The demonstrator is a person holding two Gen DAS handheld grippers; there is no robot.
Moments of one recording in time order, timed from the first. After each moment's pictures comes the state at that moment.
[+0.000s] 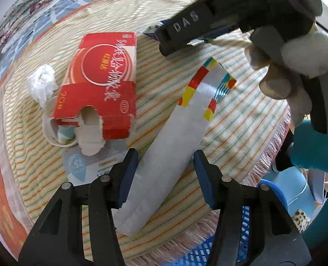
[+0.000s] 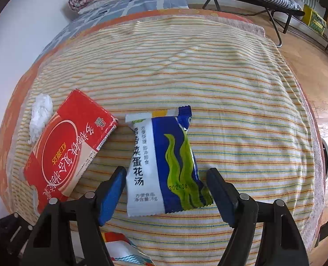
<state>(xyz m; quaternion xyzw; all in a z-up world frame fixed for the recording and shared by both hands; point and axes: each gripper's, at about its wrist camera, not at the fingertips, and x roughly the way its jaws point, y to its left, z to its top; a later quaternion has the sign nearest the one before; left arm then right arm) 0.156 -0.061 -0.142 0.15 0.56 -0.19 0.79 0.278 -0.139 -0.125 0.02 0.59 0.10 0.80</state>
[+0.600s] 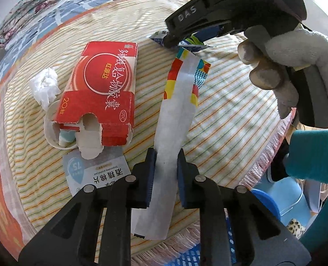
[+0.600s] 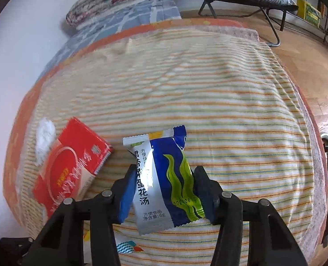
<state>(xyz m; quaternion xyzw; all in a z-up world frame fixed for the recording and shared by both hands) 0.153 -0.060 -0.129 0.13 0.54 -0.19 0.81 0.294 -0.160 -0.113 0.07 0.56 0.10 0.82</state>
